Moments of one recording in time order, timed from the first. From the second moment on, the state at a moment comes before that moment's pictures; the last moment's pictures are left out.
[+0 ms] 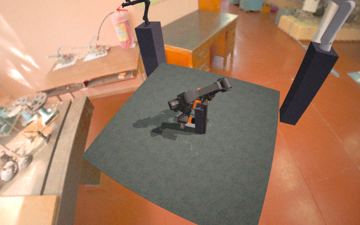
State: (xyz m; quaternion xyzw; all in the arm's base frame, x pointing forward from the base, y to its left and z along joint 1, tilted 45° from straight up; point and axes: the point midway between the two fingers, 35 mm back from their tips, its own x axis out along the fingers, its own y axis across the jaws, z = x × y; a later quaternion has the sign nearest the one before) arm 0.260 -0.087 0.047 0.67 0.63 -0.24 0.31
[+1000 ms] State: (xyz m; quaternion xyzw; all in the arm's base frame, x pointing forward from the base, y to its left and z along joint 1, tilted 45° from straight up) arm 0.264 -0.107 0.027 0.67 0.64 -0.23 0.29
